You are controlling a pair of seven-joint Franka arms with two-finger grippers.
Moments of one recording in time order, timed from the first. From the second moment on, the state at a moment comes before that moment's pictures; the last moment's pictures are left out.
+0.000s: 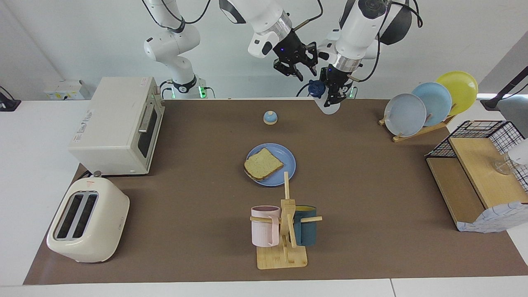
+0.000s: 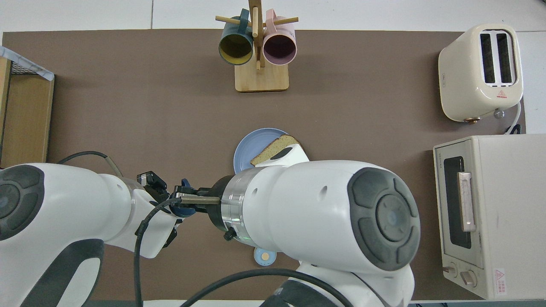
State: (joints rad) left arm -0.41 -0.33 -0.07 -2.14 -0.16 1.78 0.92; right arm 0.63 0.02 0.11 -1.67 0.49 2.11 0.74
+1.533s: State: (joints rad) left arm -0.41 -0.33 -0.07 -2.14 -0.16 1.78 0.92; right arm 0.65 0.04 0.11 -1.67 0.48 2.14 0.74
